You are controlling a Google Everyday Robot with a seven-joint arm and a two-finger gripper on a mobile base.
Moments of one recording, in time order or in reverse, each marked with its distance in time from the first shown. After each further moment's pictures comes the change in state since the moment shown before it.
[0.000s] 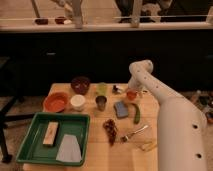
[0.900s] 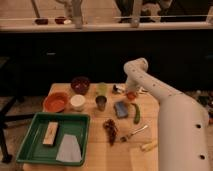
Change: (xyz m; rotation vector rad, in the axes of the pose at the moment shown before) arm -0.019 -0.014 -0.021 -0.073 0.011 -0.039
